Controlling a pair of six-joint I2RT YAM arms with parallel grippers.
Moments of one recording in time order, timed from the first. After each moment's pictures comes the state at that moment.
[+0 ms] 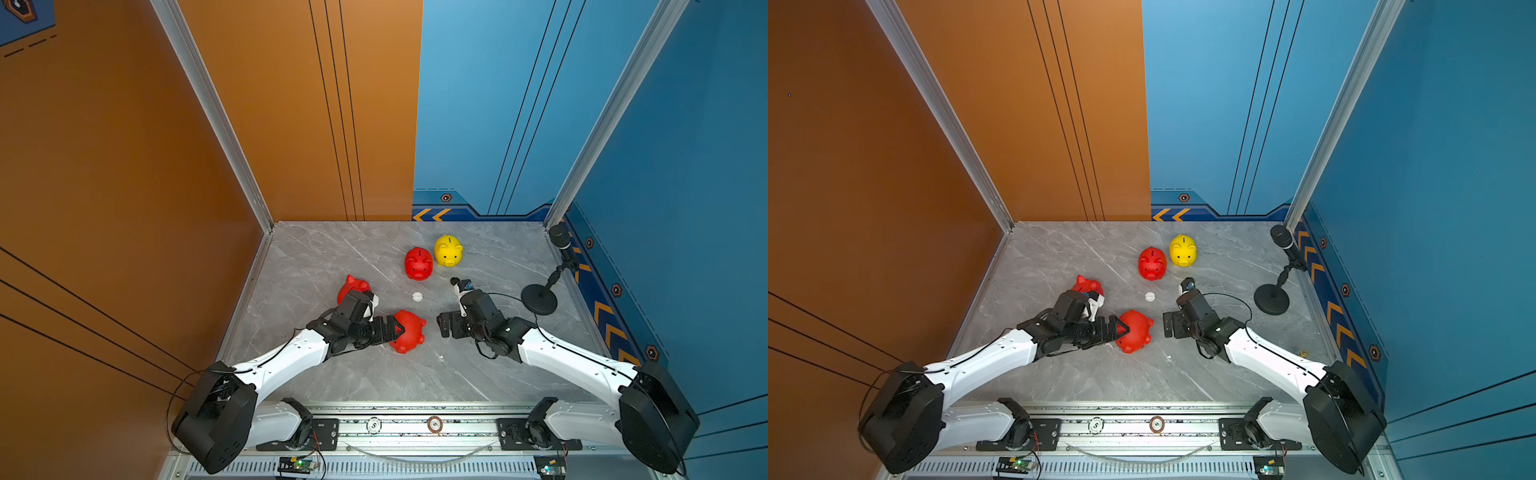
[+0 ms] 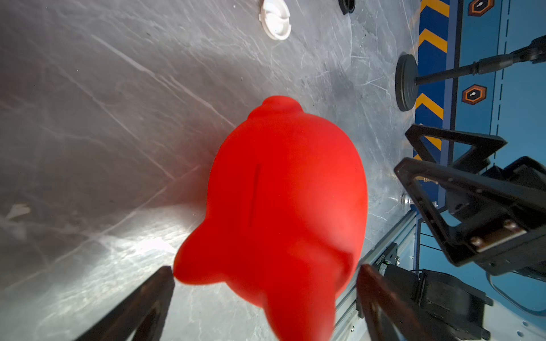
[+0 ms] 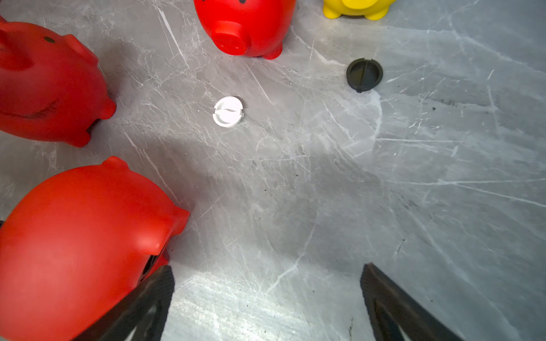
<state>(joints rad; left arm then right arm) -0.56 1.26 0.63 -0.23 0.38 -0.77 0.67 1.25 0.69 -0.27 0.14 0.43</state>
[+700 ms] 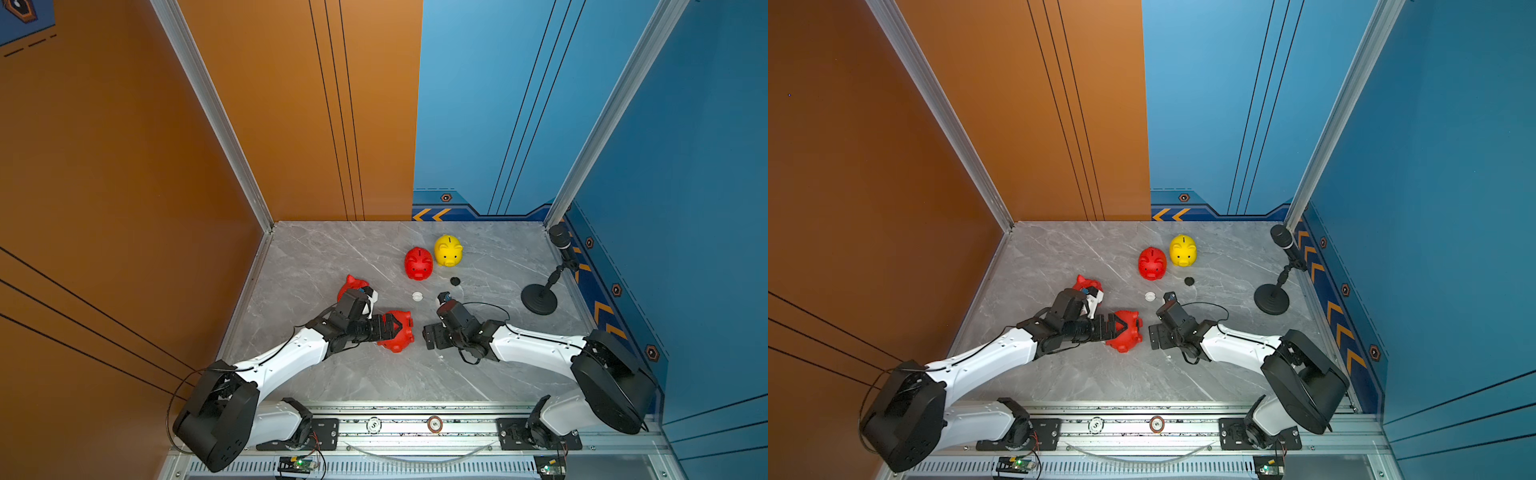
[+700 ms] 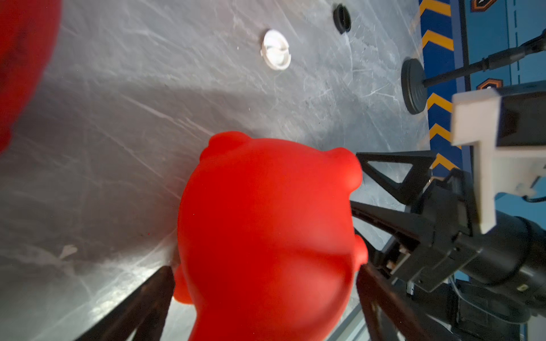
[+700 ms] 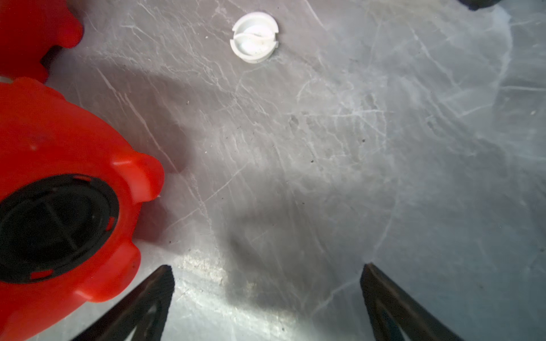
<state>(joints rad) -0.54 1.24 0.62 -0.16 0.30 -0.65 0.79 1.51 0.72 -0.16 0.14 0.50</state>
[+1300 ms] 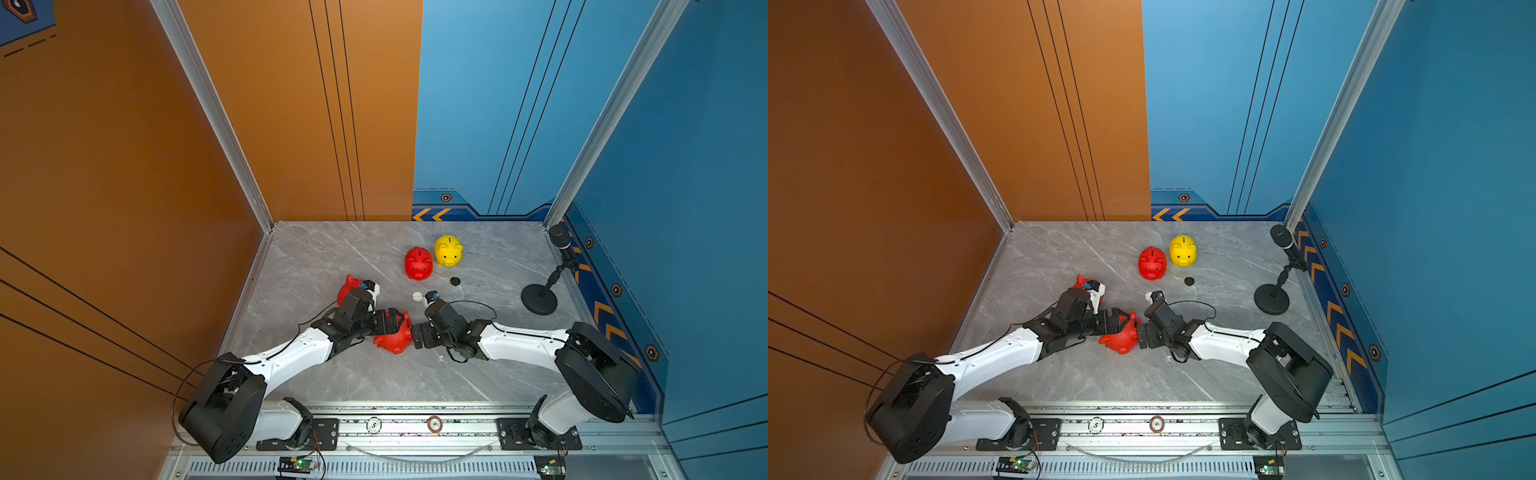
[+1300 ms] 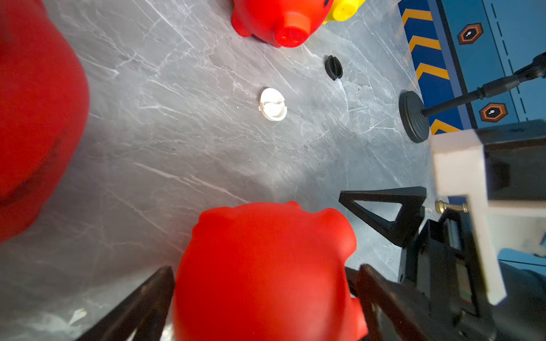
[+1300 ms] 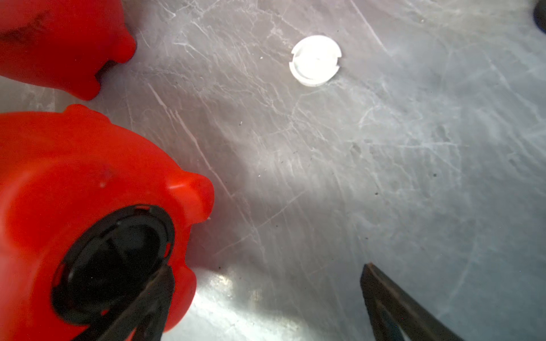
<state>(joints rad) -0.61 1.33 0.62 -0.01 0.17 -0.65 0.86 1.57 0.77 -0.09 0.15 0.53</state>
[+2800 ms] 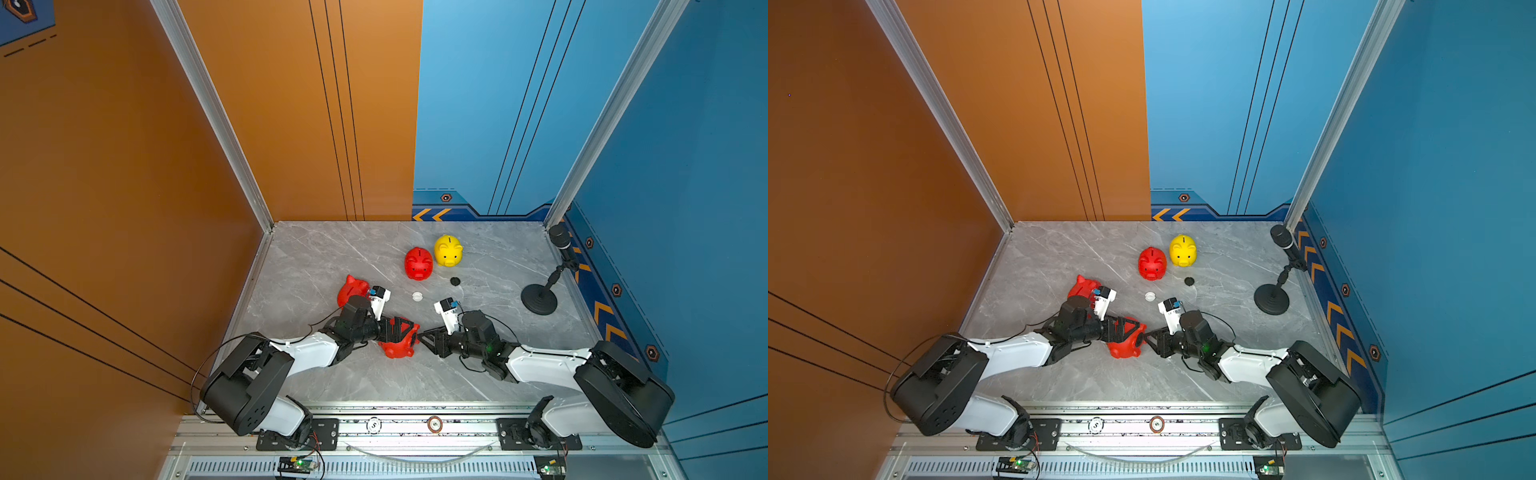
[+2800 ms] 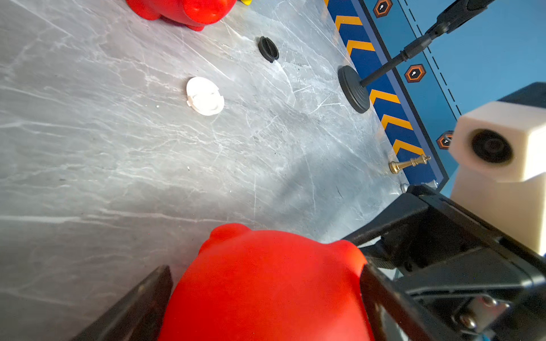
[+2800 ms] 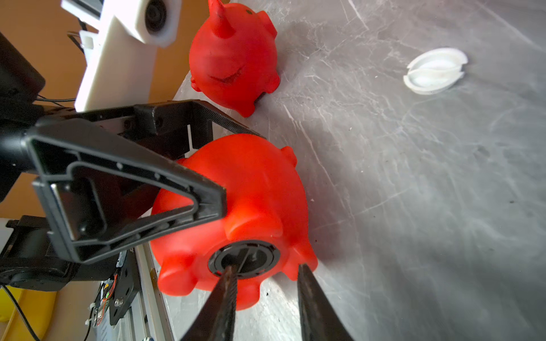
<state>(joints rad) -0.56 1.47 0.49 0.40 0.45 -0.54 0.73 1.43 0.39 0.56 -0.35 0.57</state>
